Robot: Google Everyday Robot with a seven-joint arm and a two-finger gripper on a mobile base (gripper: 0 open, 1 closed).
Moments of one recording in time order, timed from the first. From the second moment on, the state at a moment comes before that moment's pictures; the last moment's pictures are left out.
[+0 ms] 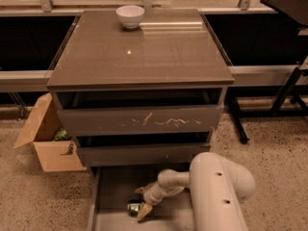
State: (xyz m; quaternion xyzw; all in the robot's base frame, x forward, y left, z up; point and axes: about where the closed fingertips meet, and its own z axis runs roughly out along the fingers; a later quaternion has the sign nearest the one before) arm 0.531 0.056 0.132 -0.70 0.64 0.25 0.22
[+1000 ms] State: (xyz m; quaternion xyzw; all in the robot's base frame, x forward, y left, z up) arm 0.528 0.066 0.148 -0.72 0.61 0.25 0.23
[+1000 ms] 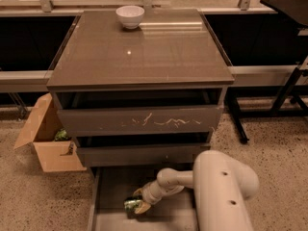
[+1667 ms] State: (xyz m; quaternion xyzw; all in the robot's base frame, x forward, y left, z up) arm 0.493 0.031 0.258 -0.72 0.52 0.27 0.37
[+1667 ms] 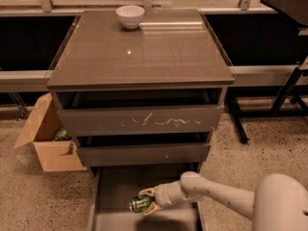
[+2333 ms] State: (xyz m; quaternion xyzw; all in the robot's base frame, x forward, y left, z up) arm 0.489 0.000 0.258 -0.71 0.54 0.26 0.38
